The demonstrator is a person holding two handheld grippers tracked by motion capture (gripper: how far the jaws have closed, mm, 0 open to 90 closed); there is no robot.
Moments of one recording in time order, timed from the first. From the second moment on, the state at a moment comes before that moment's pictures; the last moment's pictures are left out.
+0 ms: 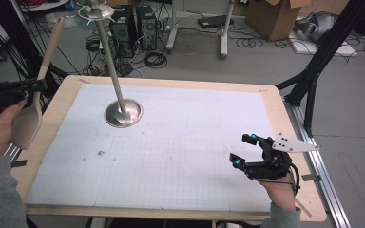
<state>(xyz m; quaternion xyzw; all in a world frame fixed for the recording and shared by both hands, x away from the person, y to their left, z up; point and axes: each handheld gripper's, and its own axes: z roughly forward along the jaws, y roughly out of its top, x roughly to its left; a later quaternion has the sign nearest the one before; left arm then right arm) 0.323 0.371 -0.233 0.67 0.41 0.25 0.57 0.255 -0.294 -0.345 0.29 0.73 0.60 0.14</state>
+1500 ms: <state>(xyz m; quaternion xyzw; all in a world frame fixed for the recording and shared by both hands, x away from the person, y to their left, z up) 0.332 0.362 -0.229 0.67 0.40 0.23 0.58 0.255 -0.296 -0.346 0.29 0.73 0.60 0.14</state>
